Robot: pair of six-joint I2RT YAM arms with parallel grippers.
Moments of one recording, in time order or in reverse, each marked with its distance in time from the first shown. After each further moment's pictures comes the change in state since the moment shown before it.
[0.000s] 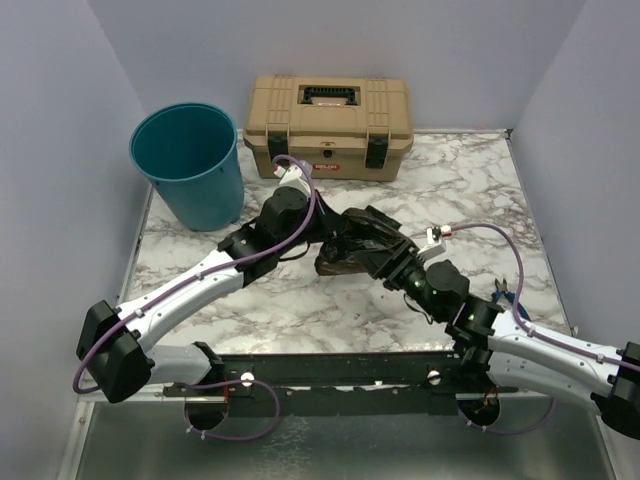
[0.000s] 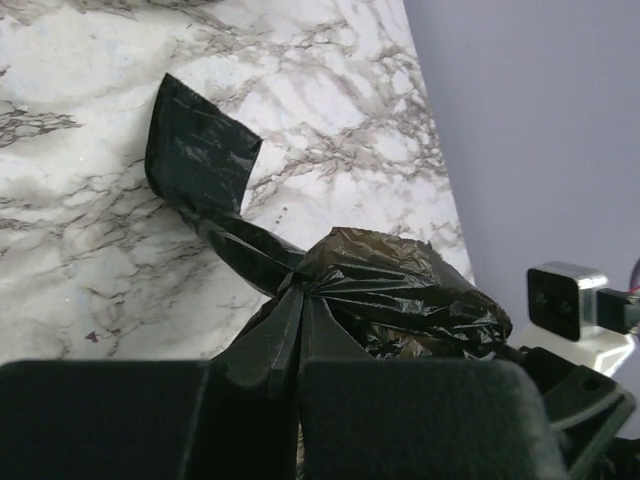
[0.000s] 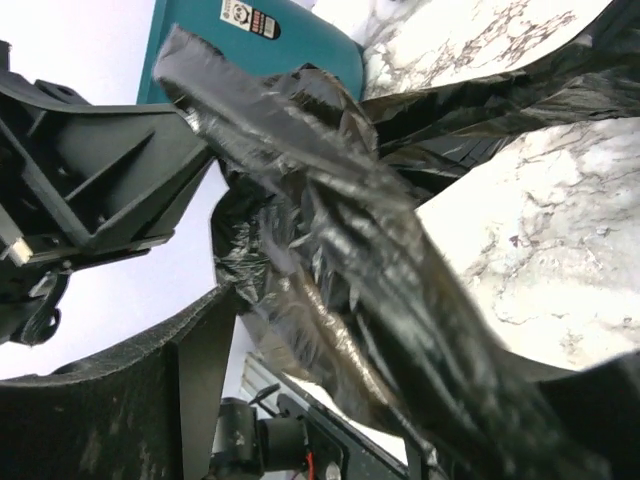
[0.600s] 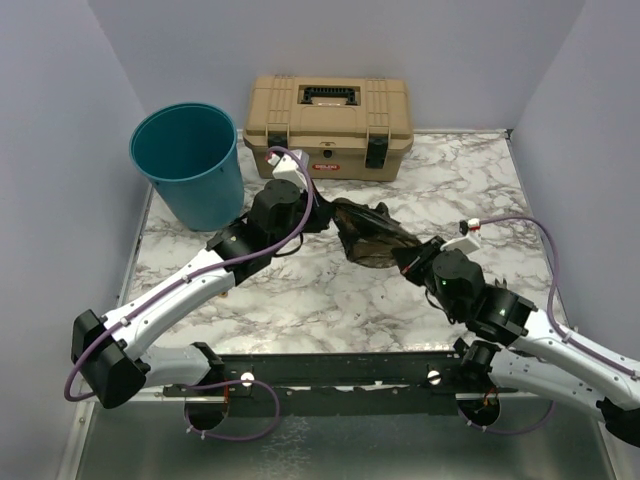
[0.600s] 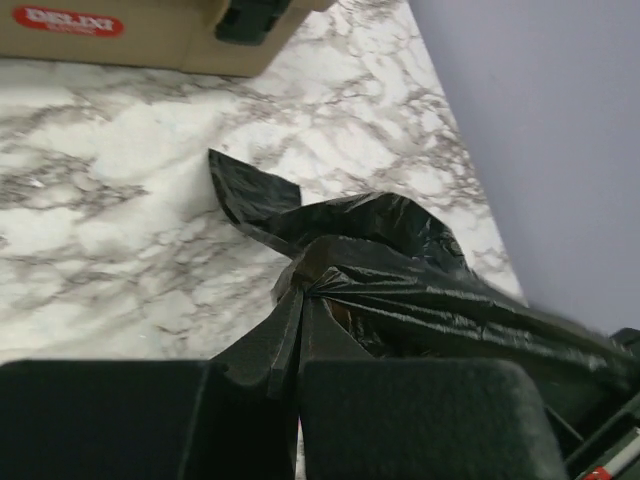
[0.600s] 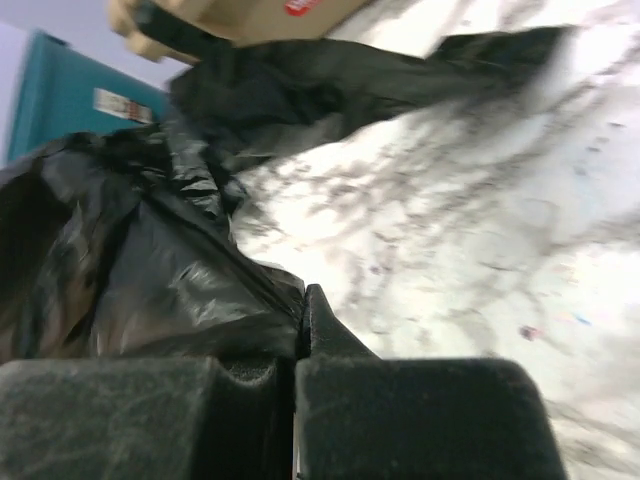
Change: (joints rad) left arm 0.002 -0.043 0.053 -0.035 -0.079 0.119; right arm 0.000 -0.081 0.229 -0.502 0.262 -0.026
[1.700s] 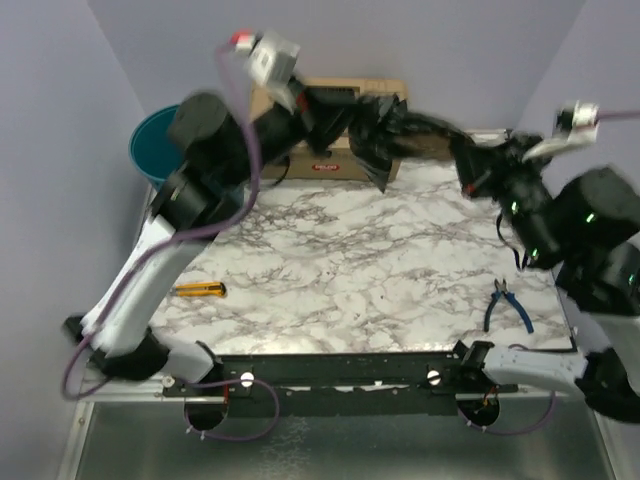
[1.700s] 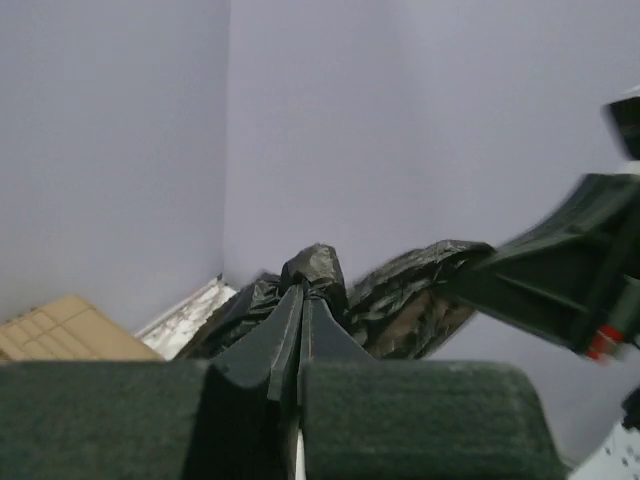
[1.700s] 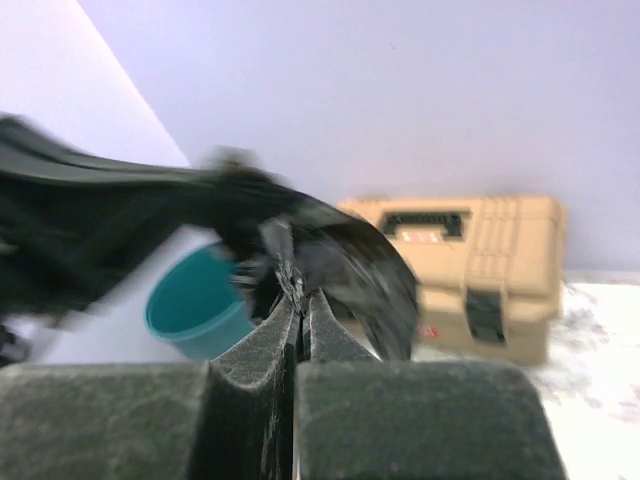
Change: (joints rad) left arm 0.035 0.432 1.228 -0.189 0.404 0.421; right arm 0.000 0.472 1.292 -0.306 0.004 -0.858
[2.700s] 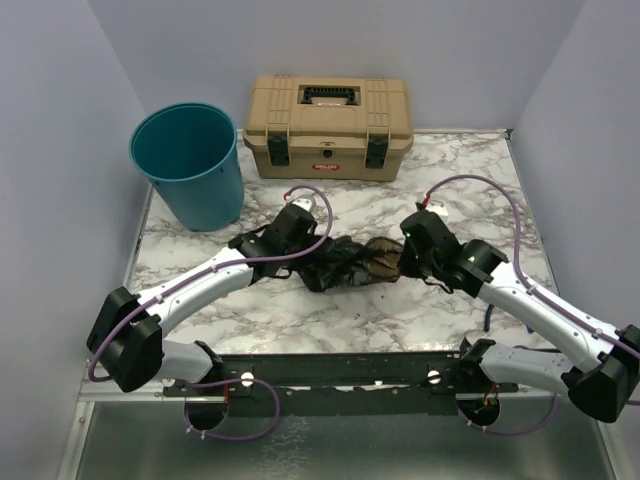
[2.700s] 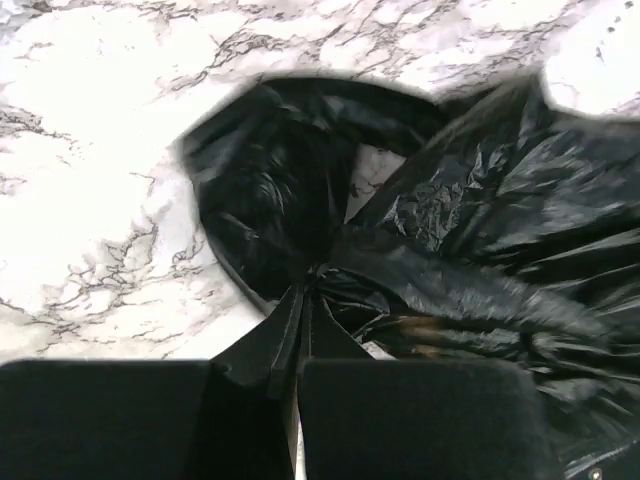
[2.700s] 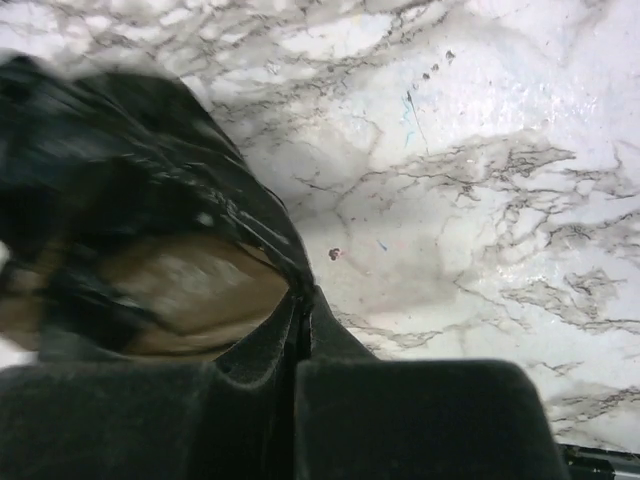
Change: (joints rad) left arm 0.003 -0.328 -1.356 -0.104 -0.406 -0.239; right arm -0.208 -0.109 -0.975 -0.213 -0.276 0.500
